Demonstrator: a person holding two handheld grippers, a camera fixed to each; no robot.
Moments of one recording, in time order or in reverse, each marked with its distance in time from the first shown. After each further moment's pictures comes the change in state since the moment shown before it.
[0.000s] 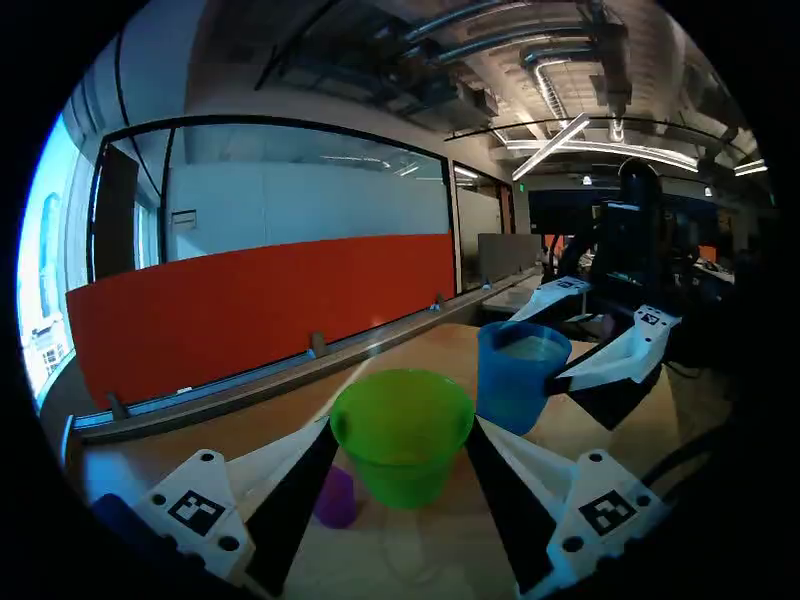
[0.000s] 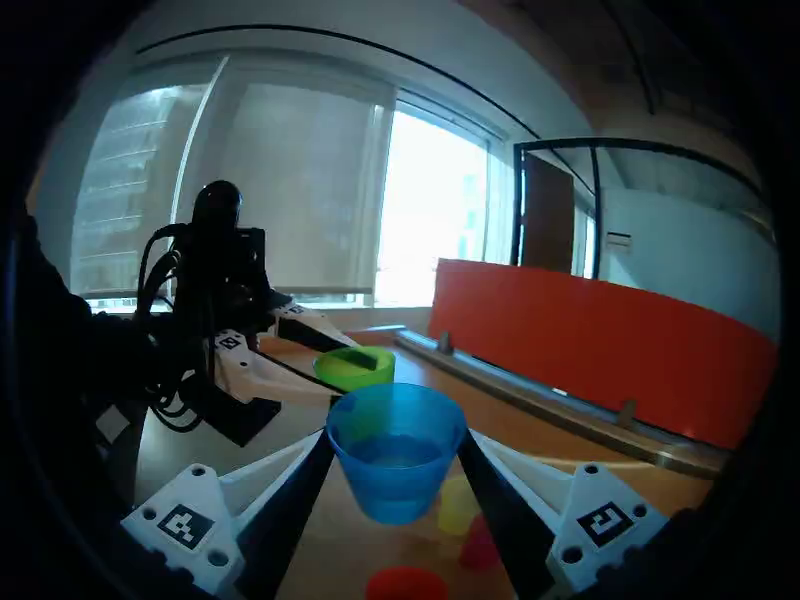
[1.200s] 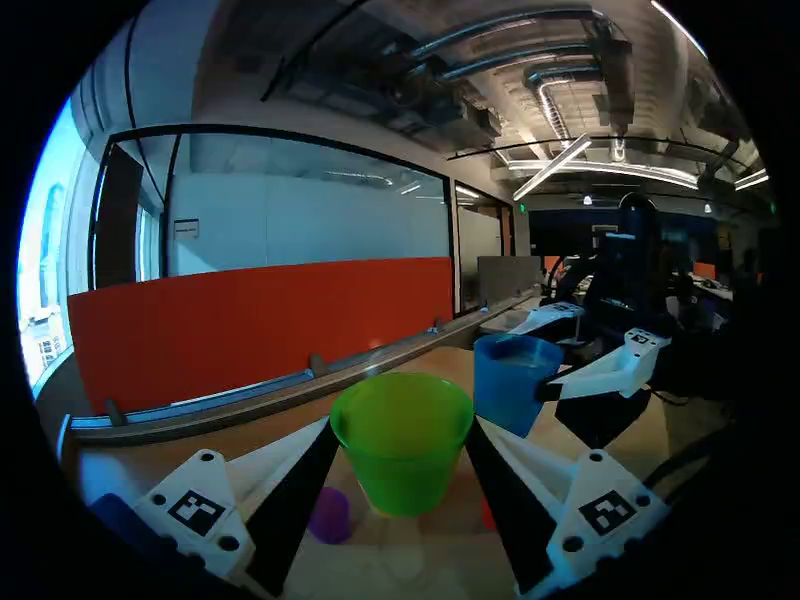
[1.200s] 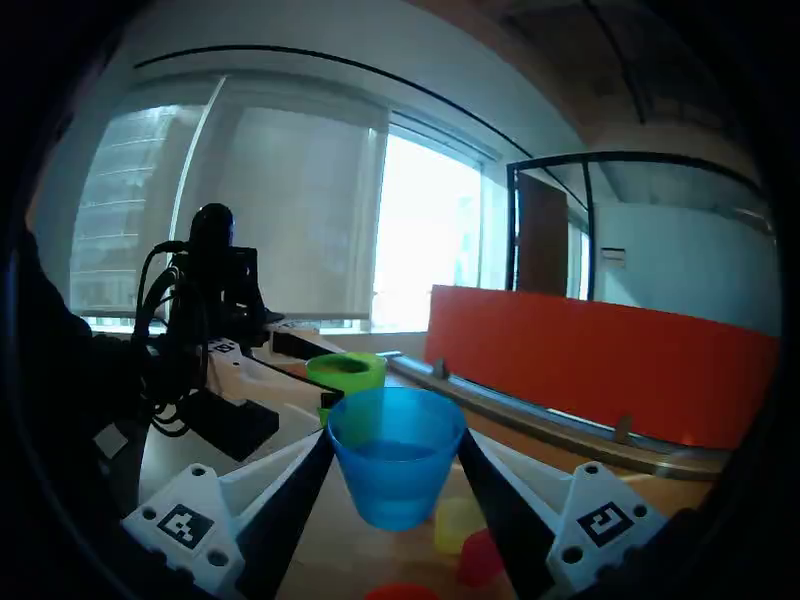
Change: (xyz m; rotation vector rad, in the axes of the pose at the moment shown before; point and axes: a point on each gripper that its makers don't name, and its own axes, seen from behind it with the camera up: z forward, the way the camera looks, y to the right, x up) left arm 0.031 0.003 -0.004 -0.006 0.061 -0.029; right arm 0.024 0.006 -0.003 -0.010 0.078 0.015
